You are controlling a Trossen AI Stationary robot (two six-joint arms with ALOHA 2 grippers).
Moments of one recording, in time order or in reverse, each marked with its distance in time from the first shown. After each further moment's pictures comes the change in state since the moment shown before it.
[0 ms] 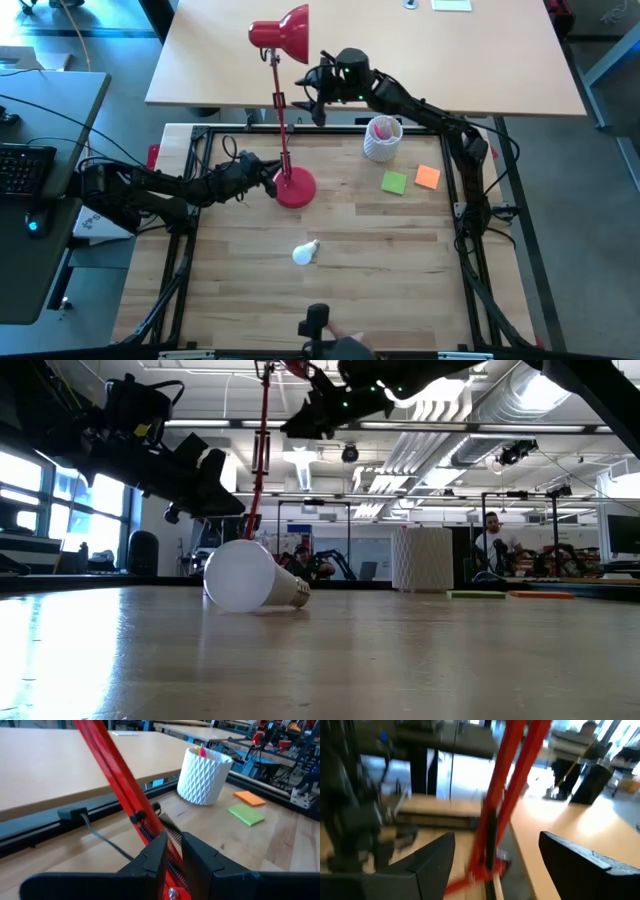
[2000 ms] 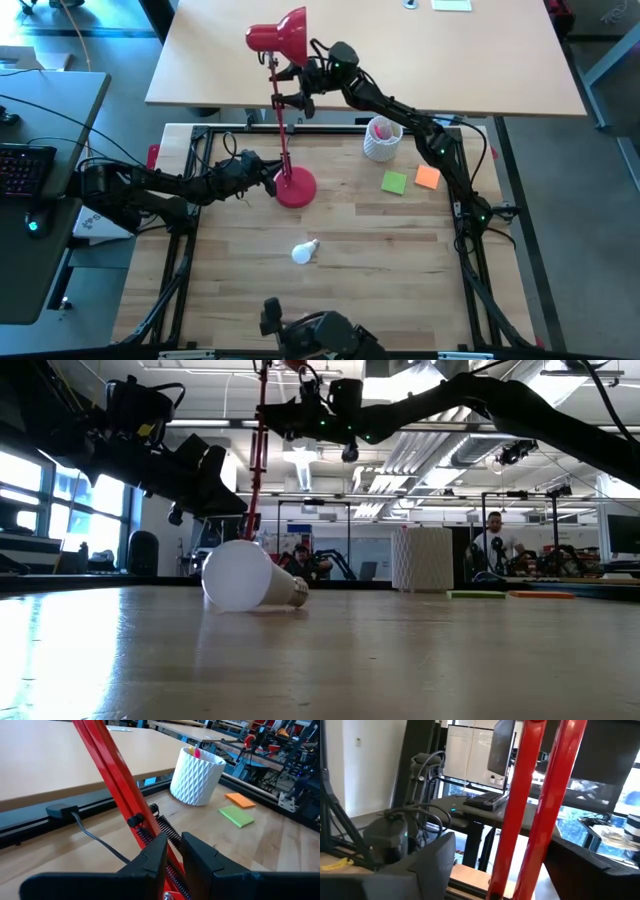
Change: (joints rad) left arm 0.034 0.000 0.008 -0.002 0.076 -0.042; right arm -0.047 0.368 0.343 0.503 -0.542 0.262
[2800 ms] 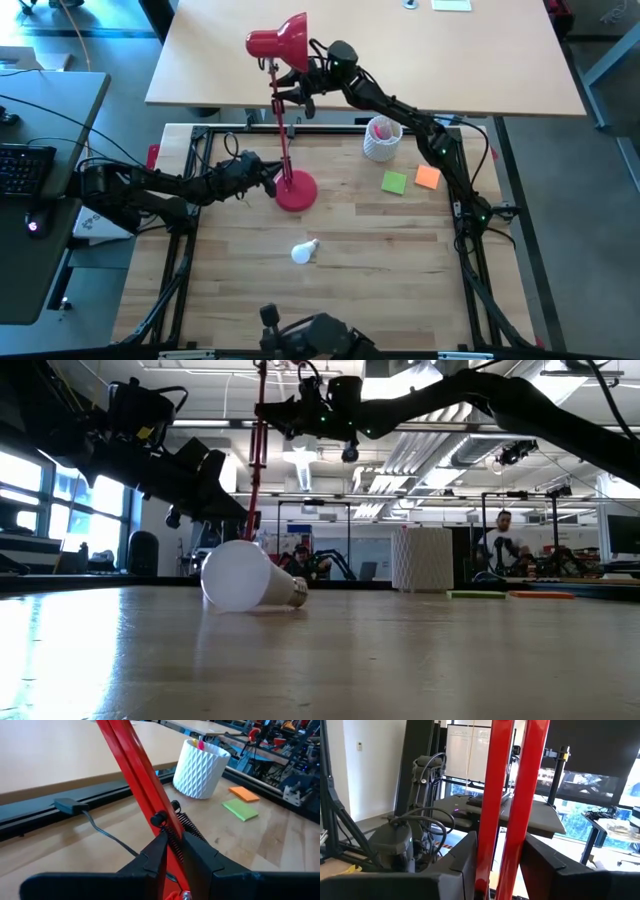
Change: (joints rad) left arm -0.001 0.000 0.000 -0.039 -0.007 -0.009; right arm 0.017 -0.004 0.004 -0.111 0.002 -0.032
